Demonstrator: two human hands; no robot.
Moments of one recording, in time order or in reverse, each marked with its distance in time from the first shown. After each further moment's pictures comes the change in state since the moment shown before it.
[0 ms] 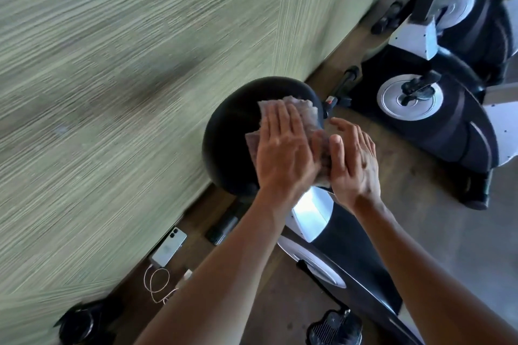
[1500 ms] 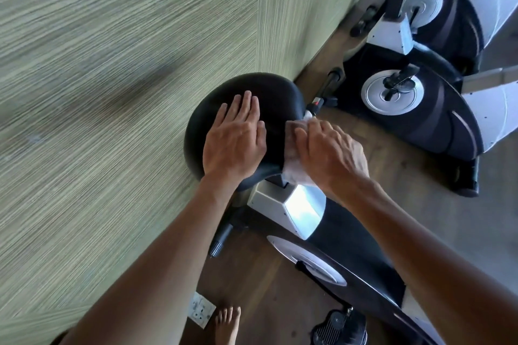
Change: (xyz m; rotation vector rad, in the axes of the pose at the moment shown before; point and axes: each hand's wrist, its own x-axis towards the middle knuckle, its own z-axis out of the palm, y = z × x) left_hand 0.006 -0.065 -0.013 0.011 -0.067 0.130; right_hand 0.008 -0.030 -0.005 -0.508 -0.296 0.103
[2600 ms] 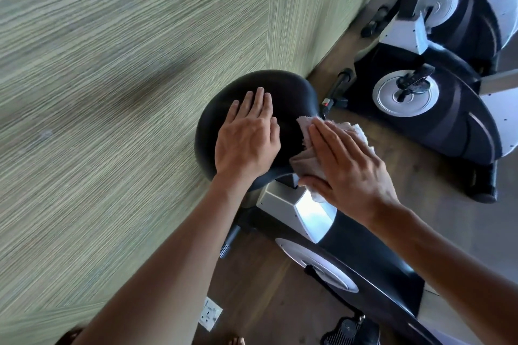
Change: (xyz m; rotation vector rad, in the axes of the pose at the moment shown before) left_hand 0.001 0.003 0.000 0.007 0.014 -0.009; right_hand -0.025 0.035 0.030 -0.112 0.407 -0.556
